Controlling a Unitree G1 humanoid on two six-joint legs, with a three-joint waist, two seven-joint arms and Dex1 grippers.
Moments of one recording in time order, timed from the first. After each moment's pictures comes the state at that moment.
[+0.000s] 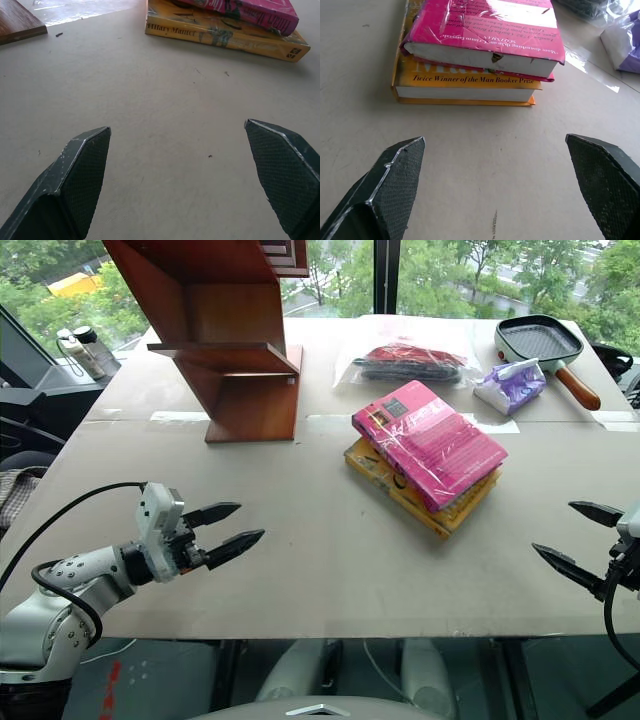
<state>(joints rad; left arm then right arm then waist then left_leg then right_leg) 0.11 0.71 0.28 -0.37 -0.61 0.54 -0.87 0.35 -0.84 -0.65 -0.29 0.50 0.26 1.06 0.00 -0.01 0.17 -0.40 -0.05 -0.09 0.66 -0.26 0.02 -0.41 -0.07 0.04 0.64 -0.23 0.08</state>
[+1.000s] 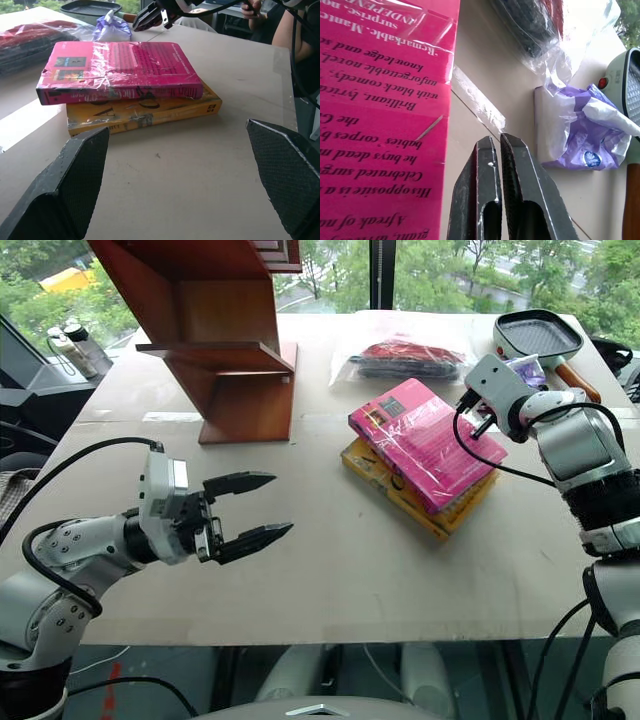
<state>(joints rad) -0.02 0.76 0.25 -0.62 -0.75 0.56 -0.90 -0.99 -0.80 0.41 0.40 -0.01 0.61 0.64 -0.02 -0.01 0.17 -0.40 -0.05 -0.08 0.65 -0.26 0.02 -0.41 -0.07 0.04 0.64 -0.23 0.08</state>
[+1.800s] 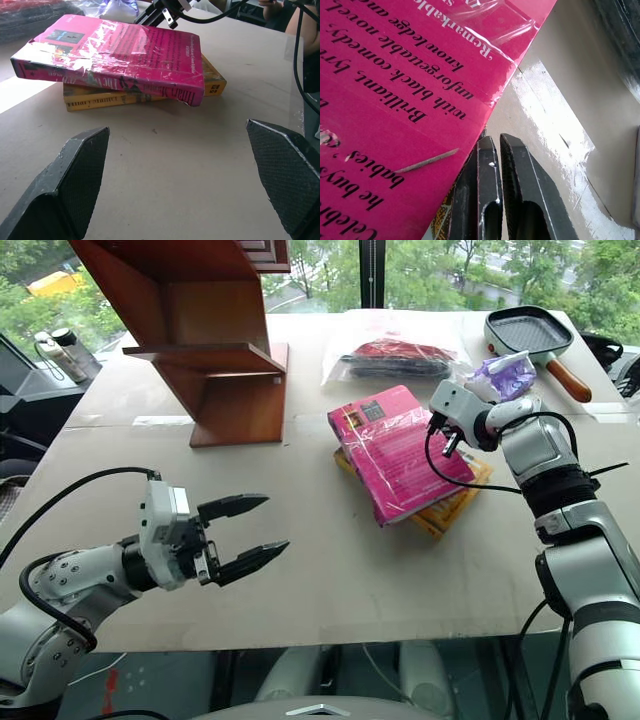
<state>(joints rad) 0.14 0.74 0.25 -0.64 -0.71 0.49 -0.86 -0.97 -0.63 0.34 0.52 -0.11 0.44 0.88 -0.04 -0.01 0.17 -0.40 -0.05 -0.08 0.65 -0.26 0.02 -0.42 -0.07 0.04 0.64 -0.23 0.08</state>
